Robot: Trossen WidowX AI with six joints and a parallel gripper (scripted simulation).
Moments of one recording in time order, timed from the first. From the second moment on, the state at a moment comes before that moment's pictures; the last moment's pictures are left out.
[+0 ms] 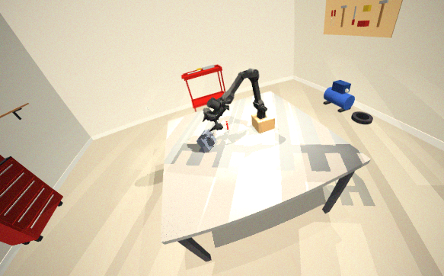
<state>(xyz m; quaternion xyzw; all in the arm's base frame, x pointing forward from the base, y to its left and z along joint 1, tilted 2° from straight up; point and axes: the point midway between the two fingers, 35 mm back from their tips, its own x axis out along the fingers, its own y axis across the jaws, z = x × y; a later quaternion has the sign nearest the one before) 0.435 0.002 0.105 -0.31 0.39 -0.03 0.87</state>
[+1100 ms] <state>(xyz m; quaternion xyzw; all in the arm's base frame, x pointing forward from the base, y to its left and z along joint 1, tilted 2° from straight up) 0.337 -0.118 0.044 -0.21 0.62 0.02 0.76</state>
